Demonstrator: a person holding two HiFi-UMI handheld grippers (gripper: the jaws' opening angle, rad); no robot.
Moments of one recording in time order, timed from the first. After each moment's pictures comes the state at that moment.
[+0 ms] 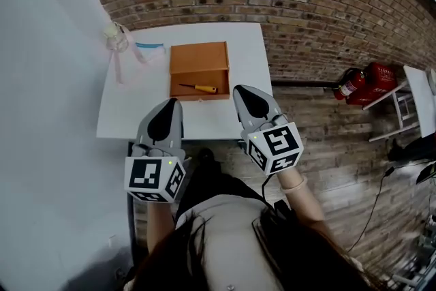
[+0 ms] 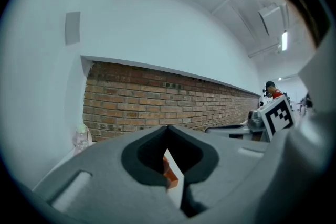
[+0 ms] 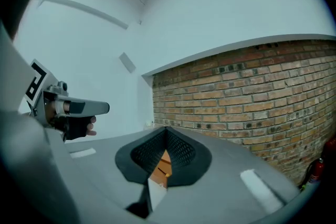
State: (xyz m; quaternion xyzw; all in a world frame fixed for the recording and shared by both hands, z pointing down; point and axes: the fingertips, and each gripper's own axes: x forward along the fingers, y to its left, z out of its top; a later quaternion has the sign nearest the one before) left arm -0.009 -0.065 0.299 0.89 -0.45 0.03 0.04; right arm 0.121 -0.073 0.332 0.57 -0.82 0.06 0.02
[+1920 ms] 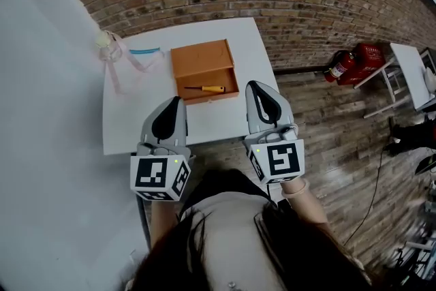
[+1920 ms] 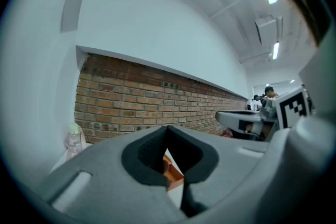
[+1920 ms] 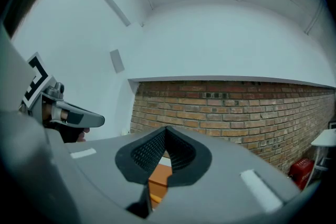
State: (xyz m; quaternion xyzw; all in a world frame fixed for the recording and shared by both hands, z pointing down) left arm -0.057 -0.109 0.303 0.92 -0.38 0.03 0.06; right arm 0.081 -0.075 0.281 0.69 -0.72 -0.06 0.02
